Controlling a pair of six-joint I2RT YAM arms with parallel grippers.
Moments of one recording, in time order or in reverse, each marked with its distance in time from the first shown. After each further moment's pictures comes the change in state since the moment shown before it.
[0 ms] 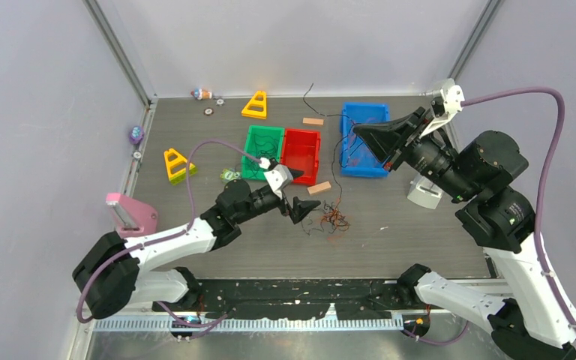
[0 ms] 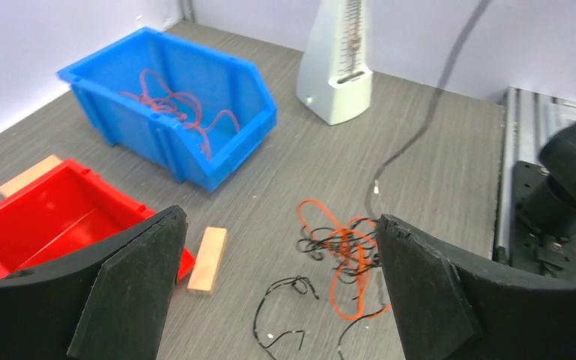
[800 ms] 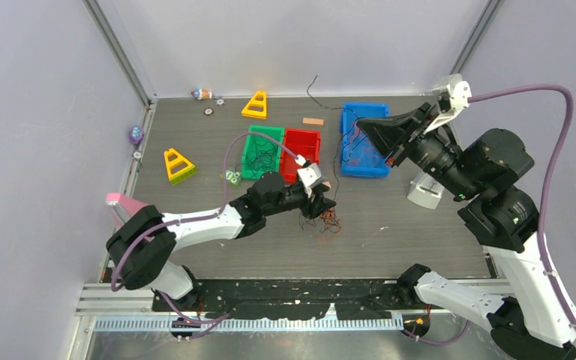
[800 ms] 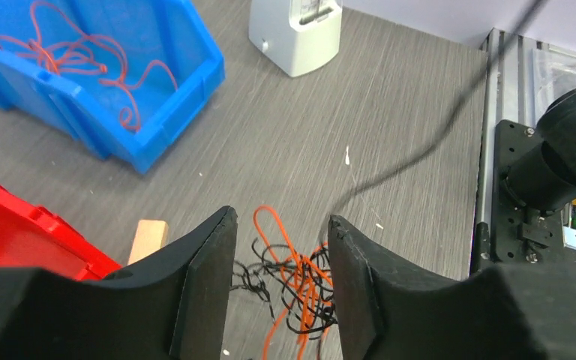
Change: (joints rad) left arm -0.072 0.259 0.189 -0.091 0.055 -0.013; right arm 0.000 0.008 0.018 0.001 0.020 -0.001
